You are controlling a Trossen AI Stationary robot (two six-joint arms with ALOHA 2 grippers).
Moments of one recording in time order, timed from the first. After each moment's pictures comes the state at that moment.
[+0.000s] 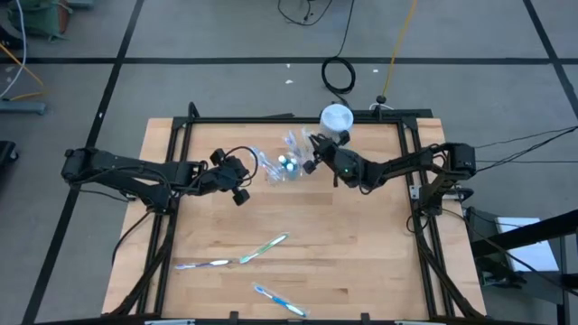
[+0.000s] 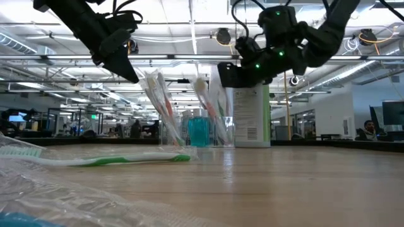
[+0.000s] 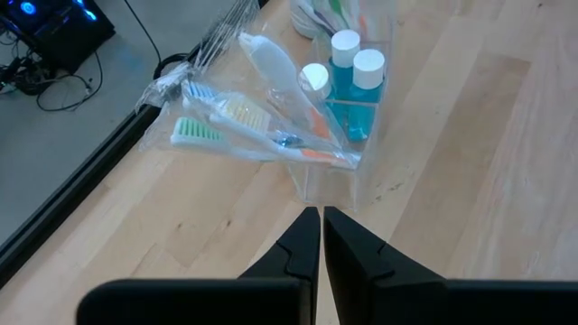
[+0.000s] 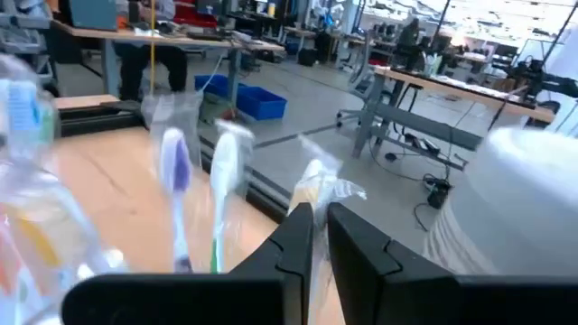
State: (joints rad) left arm -0.03 1.13 0.73 -0.40 -0.52 -0.29; right arm -0.19 1.68 0.70 0.87 0.71 -0.08
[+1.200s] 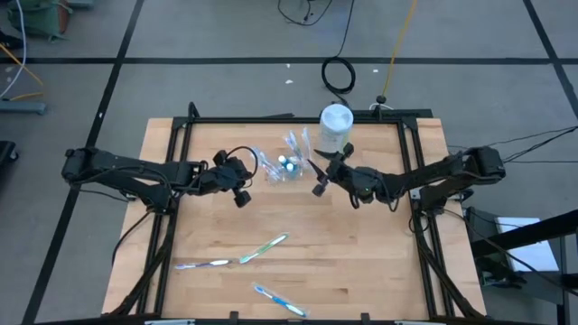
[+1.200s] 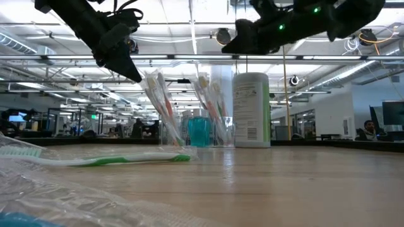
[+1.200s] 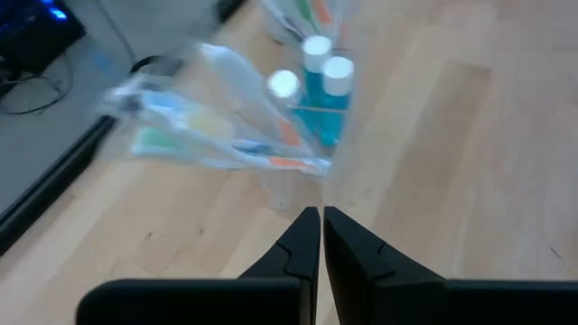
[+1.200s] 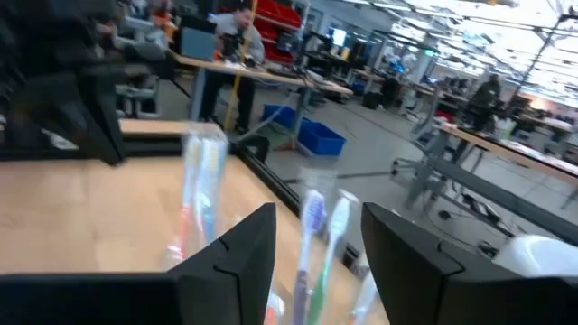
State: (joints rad) left arm -0.04 1.14 0.73 -0.36 -0.47 -0.29; right arm 0.04 1.44 0.65 0.76 0.71 -0.22
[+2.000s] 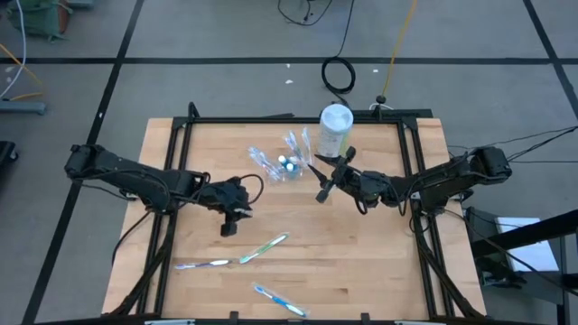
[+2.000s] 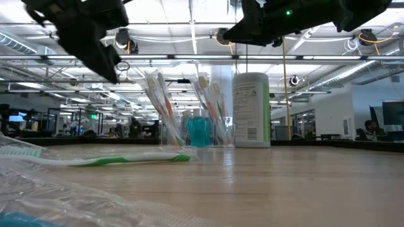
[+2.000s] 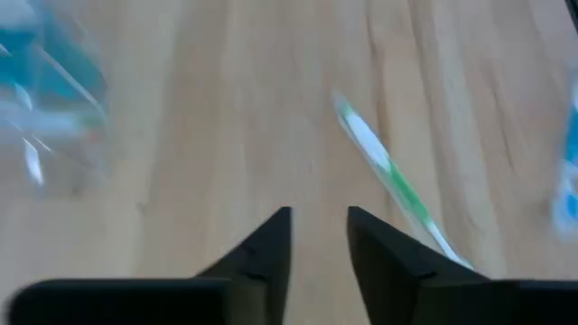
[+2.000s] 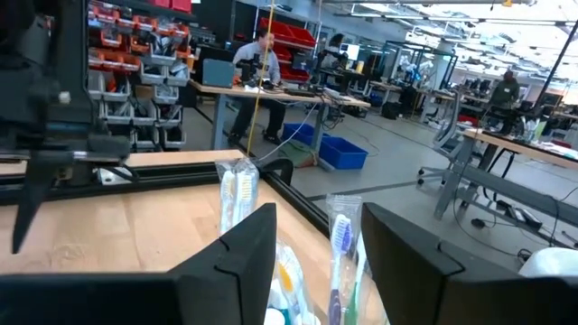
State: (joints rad) left arm -0.17 1.17 0.73 -0.40 -0.01 -0.18; right arm 0.11 1.39 0.65 0.76 0.71 -0.17
